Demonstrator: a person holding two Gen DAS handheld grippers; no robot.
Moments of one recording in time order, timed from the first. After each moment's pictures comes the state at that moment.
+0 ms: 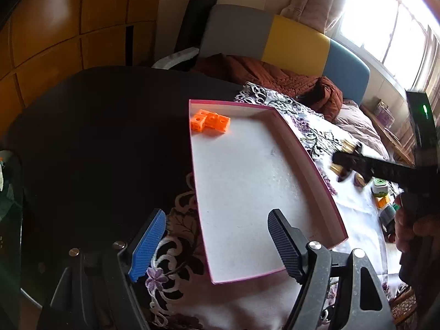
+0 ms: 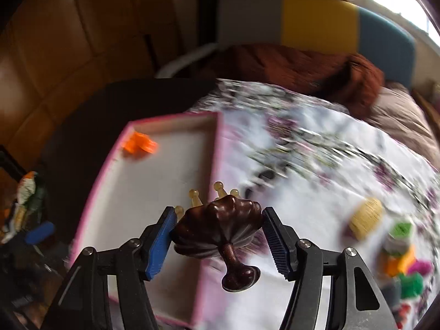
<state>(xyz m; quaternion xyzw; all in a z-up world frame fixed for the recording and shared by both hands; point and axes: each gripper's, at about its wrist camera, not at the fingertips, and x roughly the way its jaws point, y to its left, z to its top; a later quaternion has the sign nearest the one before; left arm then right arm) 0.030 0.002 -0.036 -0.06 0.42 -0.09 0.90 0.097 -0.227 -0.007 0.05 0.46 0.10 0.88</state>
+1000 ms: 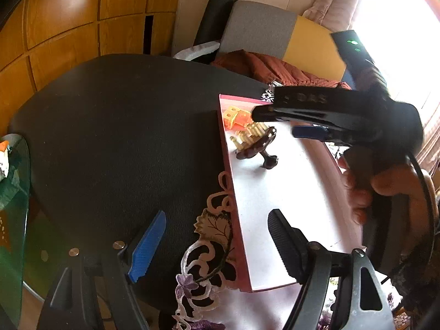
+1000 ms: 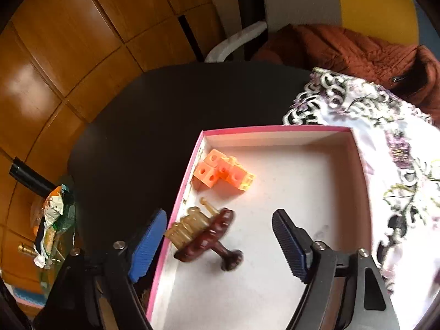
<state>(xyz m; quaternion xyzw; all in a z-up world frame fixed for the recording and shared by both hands) 0.044 0.032 -0.050 -0.08 0.44 -0.06 0.89 0.186 -0.113 -0.031 0.10 0.49 0.18 0.85</state>
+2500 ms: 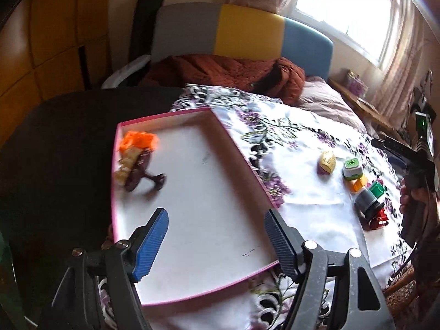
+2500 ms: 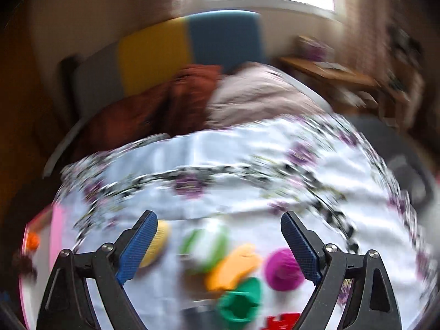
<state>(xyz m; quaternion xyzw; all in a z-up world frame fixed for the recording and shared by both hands) 0.039 -0.098 -0.012 0.02 0.42 -0.18 0.89 0.015 -0.497 -0.014 0.20 0.37 -0.23 0.88</state>
